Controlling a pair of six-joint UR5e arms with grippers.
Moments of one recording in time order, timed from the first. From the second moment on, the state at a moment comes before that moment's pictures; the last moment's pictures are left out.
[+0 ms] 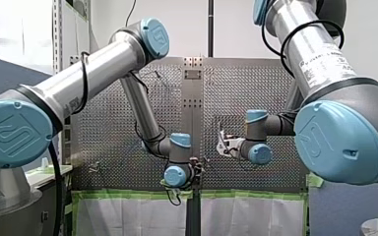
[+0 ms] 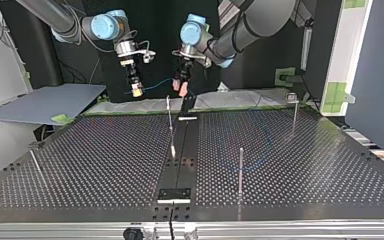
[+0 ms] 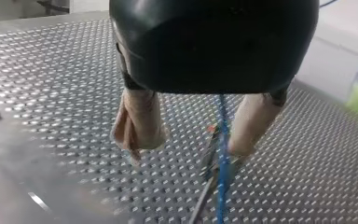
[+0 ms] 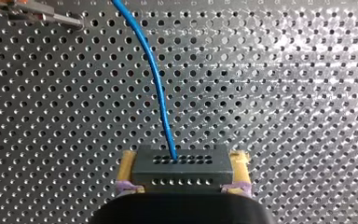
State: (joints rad) left arm -0.67 -2.47 -1.76 -2.11 -1.92 -2.24; right arm 2.02 -0.93 1.96 -1.06 1.43 1.58
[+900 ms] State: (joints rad) left arm -0.66 -2.50 -1.74 -2.01 -1.98 -2.06; right arm 1.98 -0.79 1.90 -1.08 1.48 1.58
